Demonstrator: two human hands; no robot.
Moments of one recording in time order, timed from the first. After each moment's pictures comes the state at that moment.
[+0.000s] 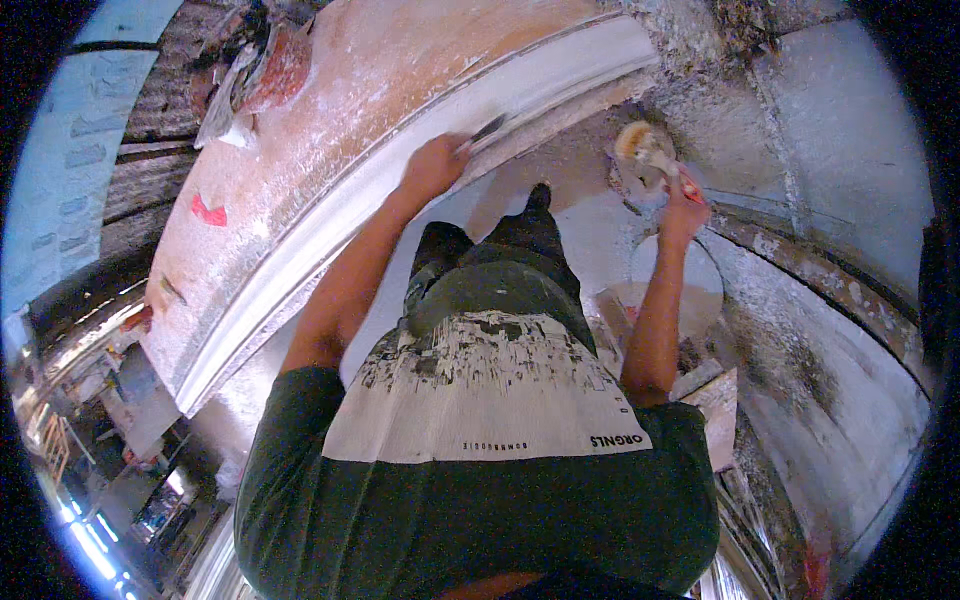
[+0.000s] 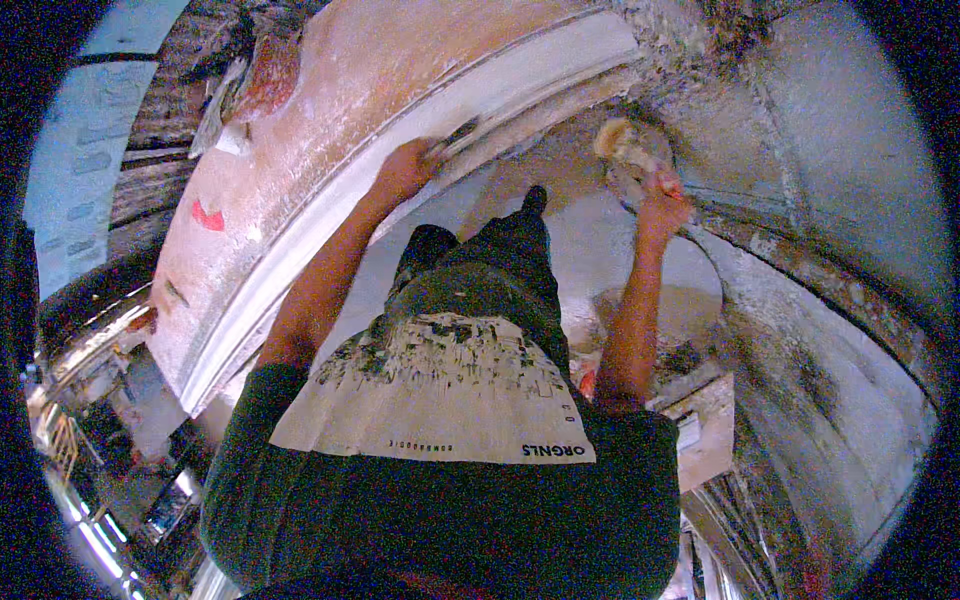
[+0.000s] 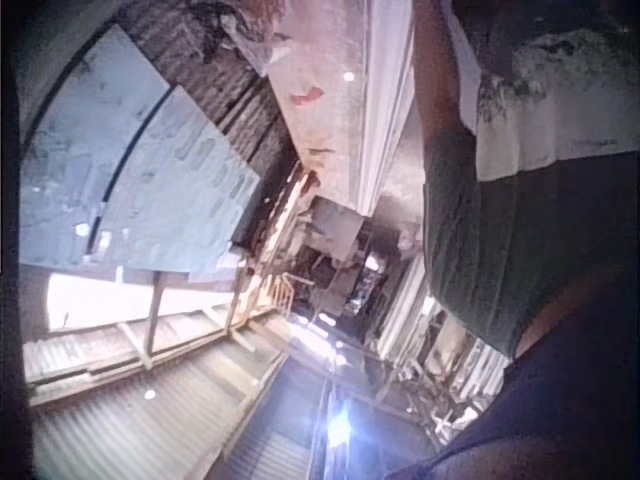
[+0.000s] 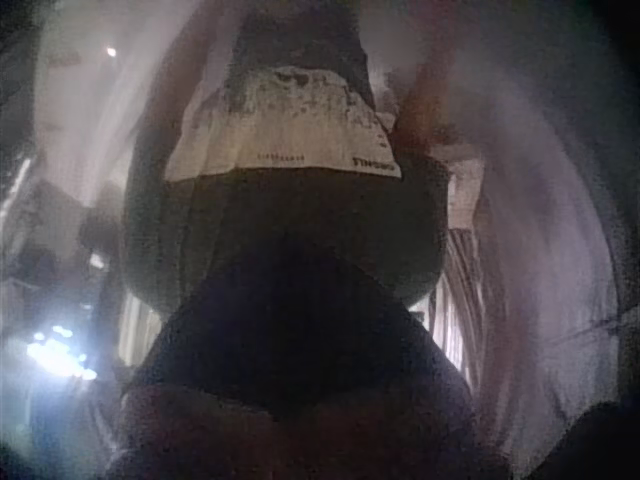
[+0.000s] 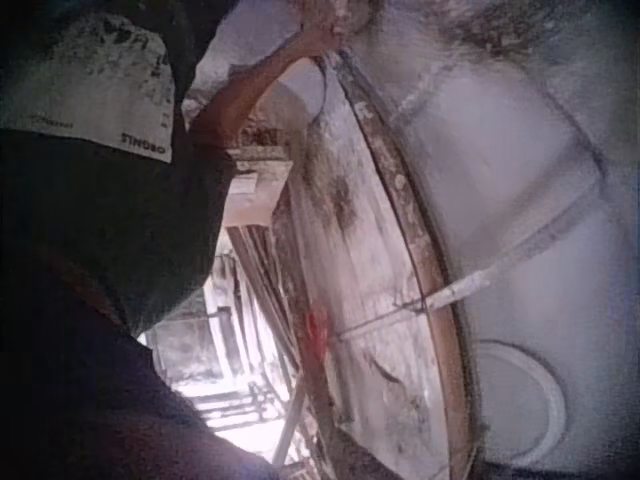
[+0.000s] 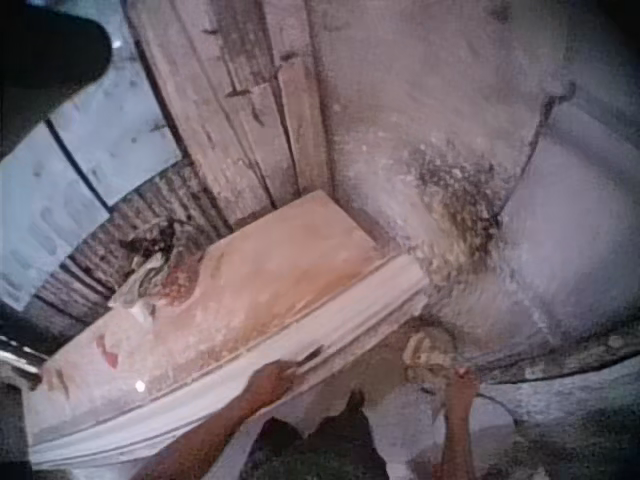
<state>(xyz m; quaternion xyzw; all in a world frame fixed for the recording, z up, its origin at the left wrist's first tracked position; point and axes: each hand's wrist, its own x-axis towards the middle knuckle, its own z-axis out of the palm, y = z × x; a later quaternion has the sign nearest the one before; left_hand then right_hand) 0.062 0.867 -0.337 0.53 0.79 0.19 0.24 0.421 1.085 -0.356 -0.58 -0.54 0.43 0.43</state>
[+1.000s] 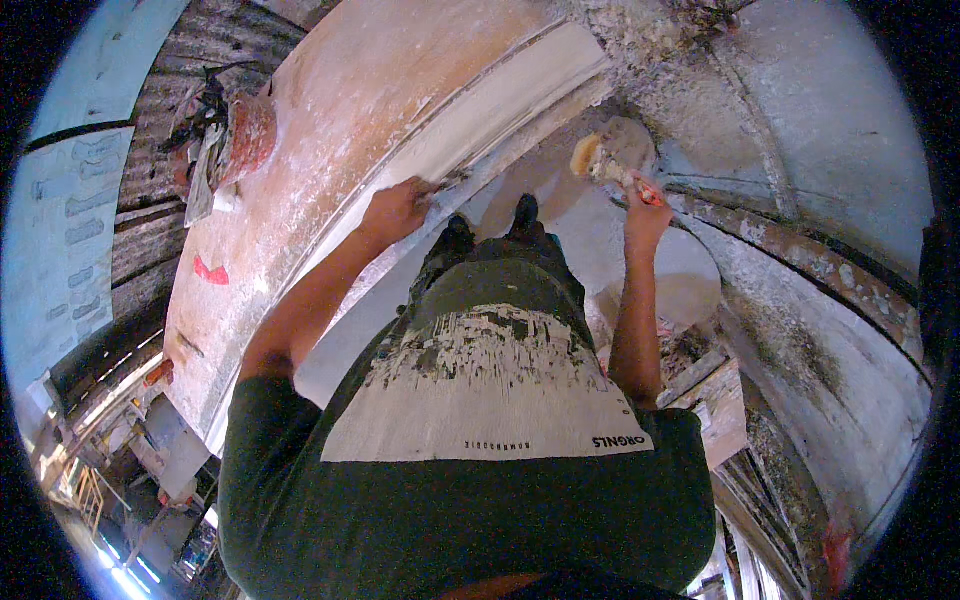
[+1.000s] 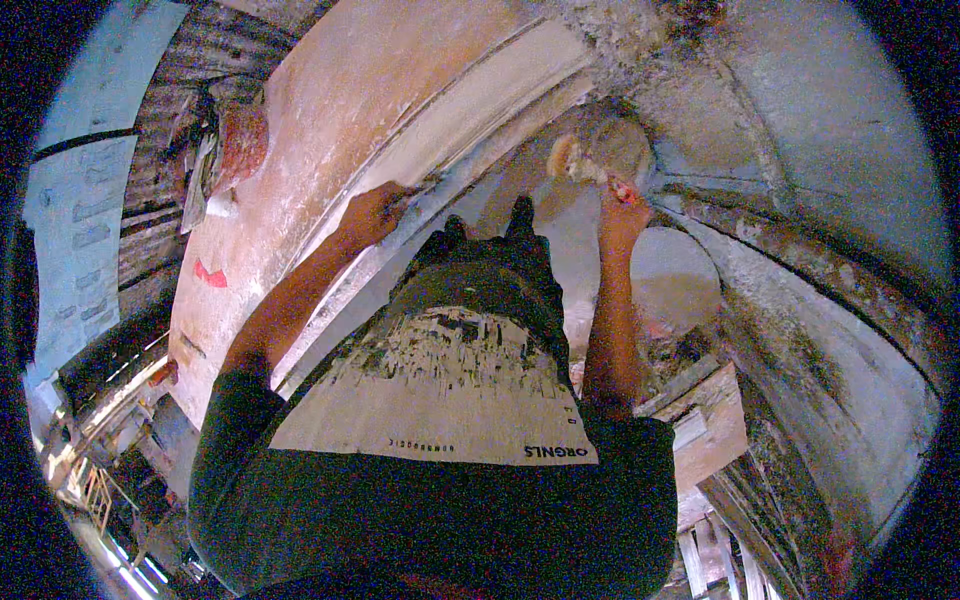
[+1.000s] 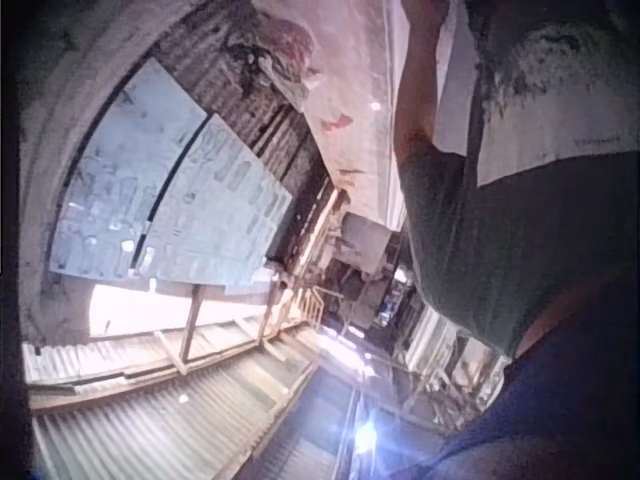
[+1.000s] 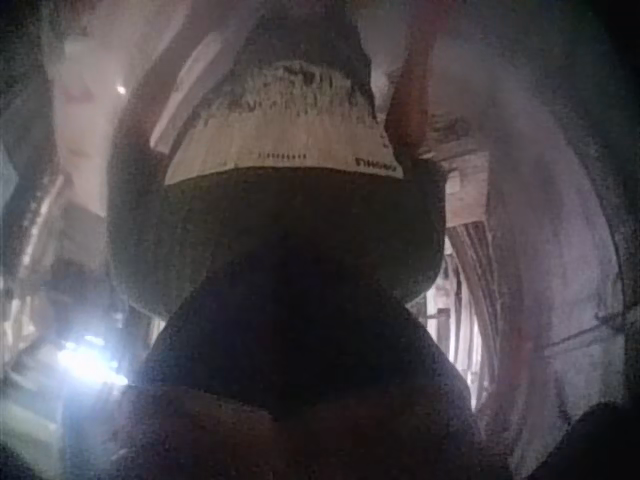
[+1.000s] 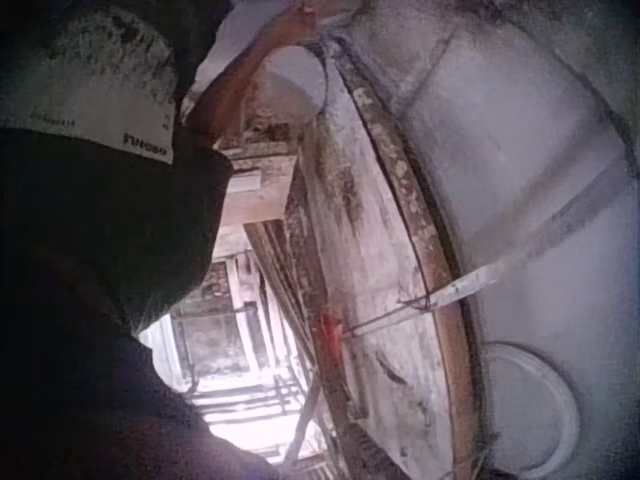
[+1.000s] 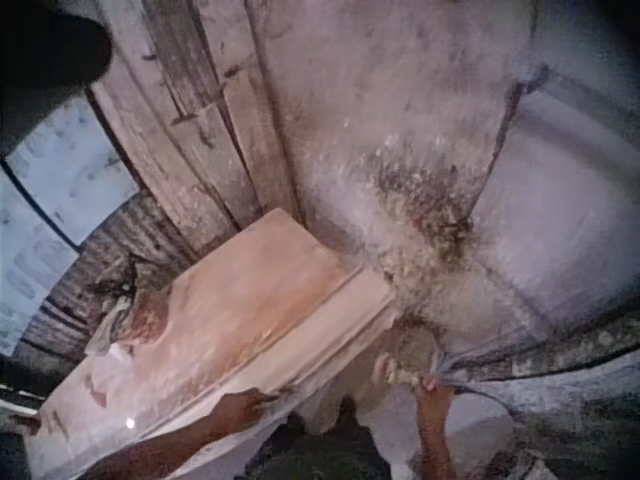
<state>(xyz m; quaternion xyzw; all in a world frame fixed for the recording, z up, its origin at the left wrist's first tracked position) 0.046 0.902 -0.304 0.59 0.74 0.07 0.32 0.424 1.094 -0.366 -0.60 -0.61 0.38 0.35</state>
